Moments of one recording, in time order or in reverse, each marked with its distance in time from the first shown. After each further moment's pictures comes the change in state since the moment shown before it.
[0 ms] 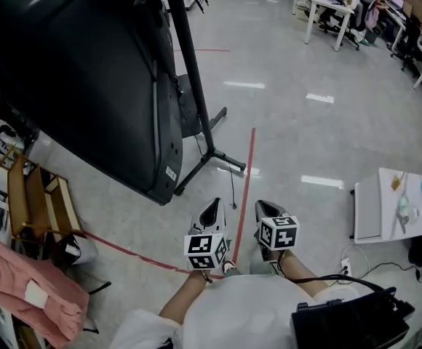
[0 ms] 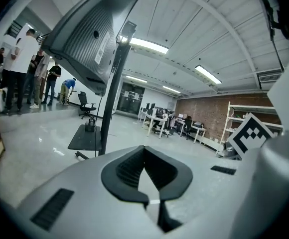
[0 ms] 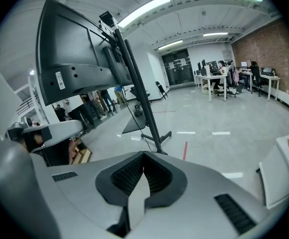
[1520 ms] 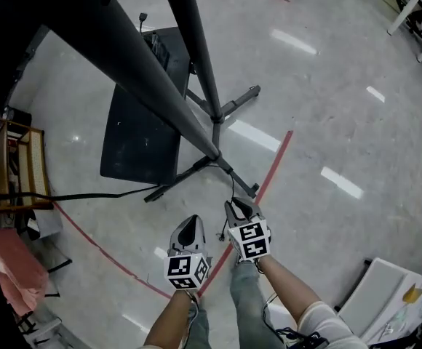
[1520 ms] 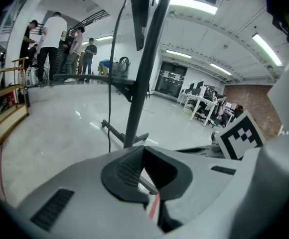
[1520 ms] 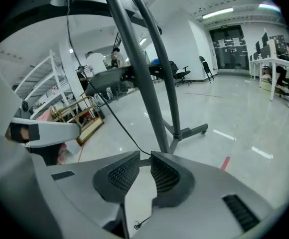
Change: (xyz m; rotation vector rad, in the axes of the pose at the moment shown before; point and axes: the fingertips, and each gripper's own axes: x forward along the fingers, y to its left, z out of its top) left arm 0.403 0.240 -0.233 -0.214 0.194 0.437; right arm 0.545 -0.157 -0.028 -0.346 0.232 0.403
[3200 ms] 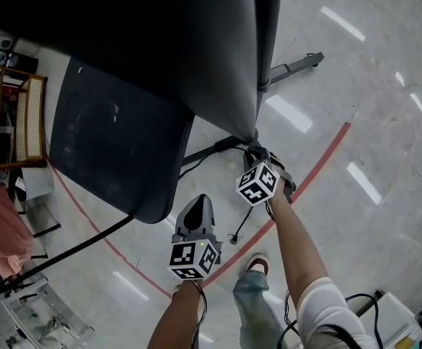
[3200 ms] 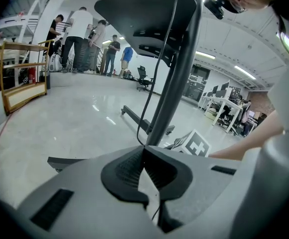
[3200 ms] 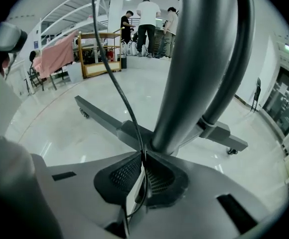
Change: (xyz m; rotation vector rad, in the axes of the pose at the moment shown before) left arm 0.142 0.115 -0.126 -0.165 -0.032 0.176; right arm 0.309 -0.101 -0.120 -0.637 0.303 0.040
